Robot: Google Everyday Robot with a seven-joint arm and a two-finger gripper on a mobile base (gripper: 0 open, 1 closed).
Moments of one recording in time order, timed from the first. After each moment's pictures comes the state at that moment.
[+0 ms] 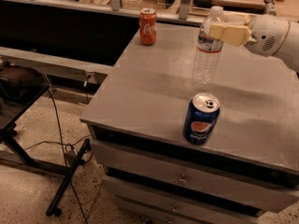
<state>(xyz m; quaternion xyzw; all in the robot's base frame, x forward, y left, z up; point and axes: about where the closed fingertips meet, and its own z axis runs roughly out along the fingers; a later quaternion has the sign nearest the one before) 0.616 -0.180 1.011 -0.36 0.56 0.42 0.62</state>
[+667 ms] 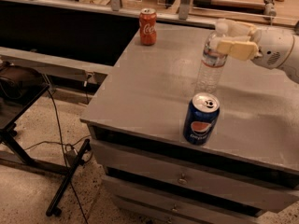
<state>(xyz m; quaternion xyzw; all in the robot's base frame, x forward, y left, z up) 0.599 -0.191 0.990 -0.39 0.52 0.42 0.63</state>
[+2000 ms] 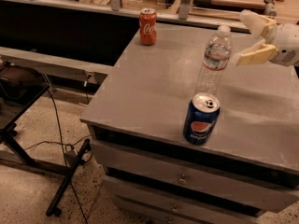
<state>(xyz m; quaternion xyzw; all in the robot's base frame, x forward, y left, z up) 0.599 -0.223 0.991 -0.42 0.53 0.36 0.64</state>
